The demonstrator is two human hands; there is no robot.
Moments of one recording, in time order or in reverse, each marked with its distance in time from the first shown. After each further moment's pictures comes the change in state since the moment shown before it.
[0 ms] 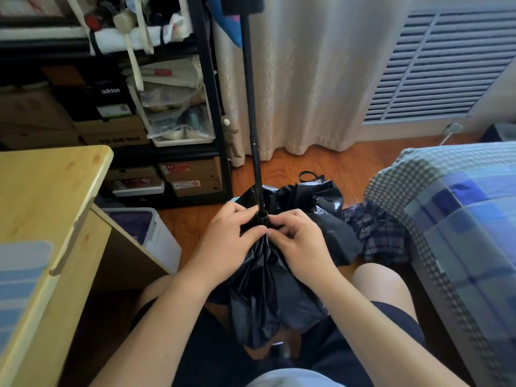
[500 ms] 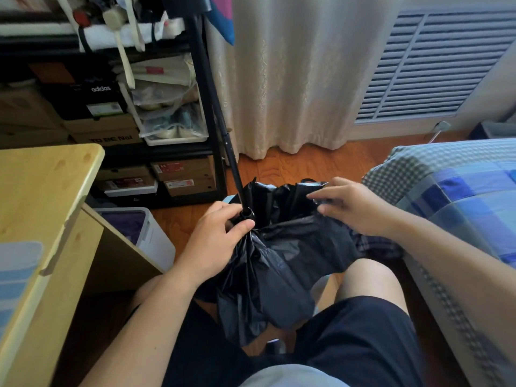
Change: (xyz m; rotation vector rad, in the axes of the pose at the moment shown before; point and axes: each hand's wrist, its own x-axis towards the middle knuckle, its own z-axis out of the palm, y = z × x) left_hand -0.002 -0.010 -0.006 -0.055 0.015 -0.022; right_hand 0.060 0.009 -0.128 -0.653 -0.385 -0.162
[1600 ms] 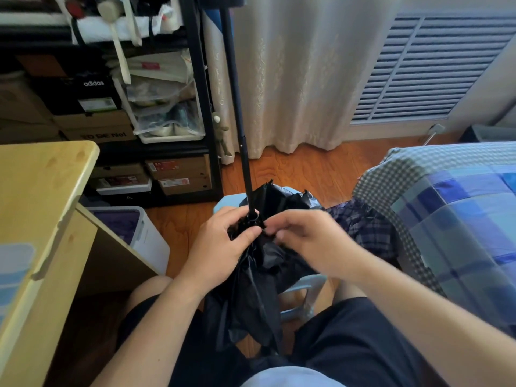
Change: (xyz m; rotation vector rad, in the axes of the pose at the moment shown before) left_hand -0.008 0.006 0.006 -0.124 0.033 0.082; right_hand -0.020 -0.097 0.047 0.471 0.033 0.079
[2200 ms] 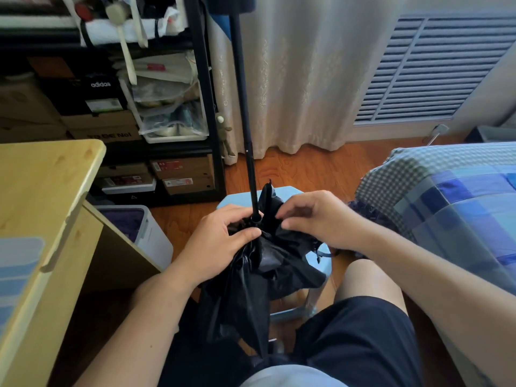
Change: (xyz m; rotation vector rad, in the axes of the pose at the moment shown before) left_hand 0.003 0.000 -0.015 -0.036 -0.127 -0.012; right_hand 0.027 0.015 -0.033 -0.044 -0.135 -0.043
